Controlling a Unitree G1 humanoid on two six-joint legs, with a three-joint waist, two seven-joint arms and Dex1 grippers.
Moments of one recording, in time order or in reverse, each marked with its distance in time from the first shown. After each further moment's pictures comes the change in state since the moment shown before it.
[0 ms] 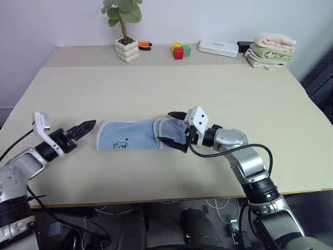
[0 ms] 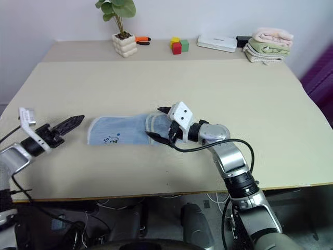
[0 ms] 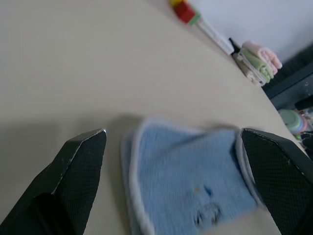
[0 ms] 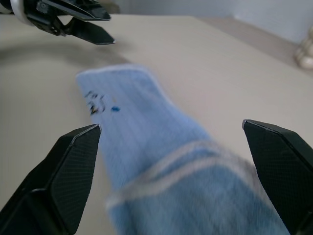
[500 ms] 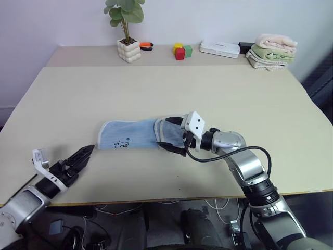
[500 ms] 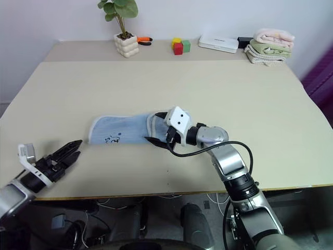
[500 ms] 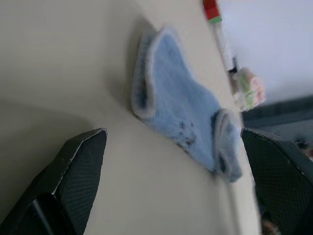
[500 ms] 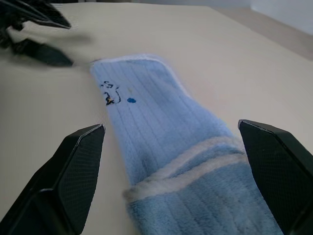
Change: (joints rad) left arm 0.290 -0.240 0.185 -0.224 -0.519 0.196 0.448; right arm 0.005 -0.009 0.037 -0.014 -0.020 0.006 -0.004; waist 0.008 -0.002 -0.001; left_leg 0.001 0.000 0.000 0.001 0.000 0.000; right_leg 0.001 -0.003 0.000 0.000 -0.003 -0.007
